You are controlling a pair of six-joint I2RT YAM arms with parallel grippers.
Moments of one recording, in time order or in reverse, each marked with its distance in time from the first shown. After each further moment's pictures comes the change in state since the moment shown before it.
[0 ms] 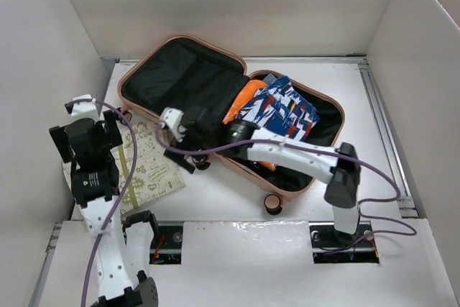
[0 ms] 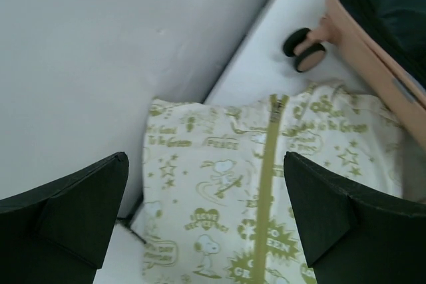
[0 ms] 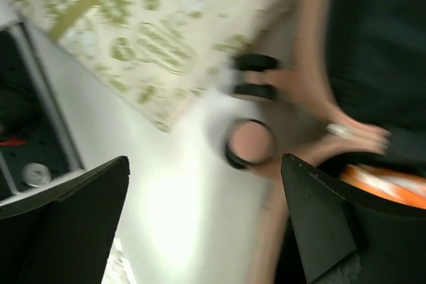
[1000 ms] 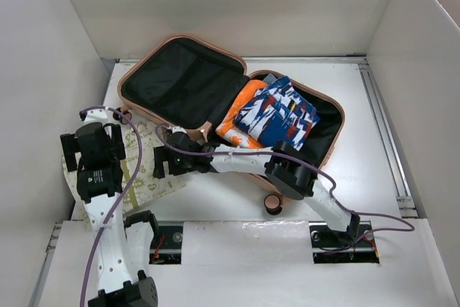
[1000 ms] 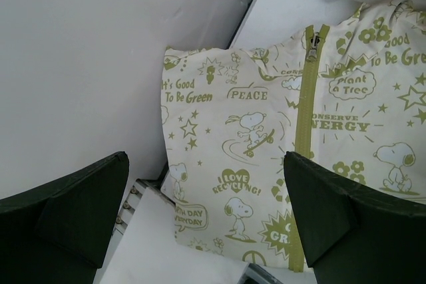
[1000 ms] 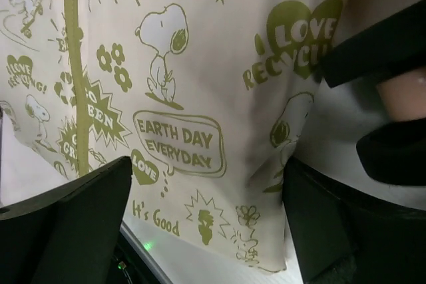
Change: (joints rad) left arm 0.000 -0.032 -0.103 -0.072 -0.104 0.124; right arm 0.037 0.486 0.024 0.400 -0.055 0.887
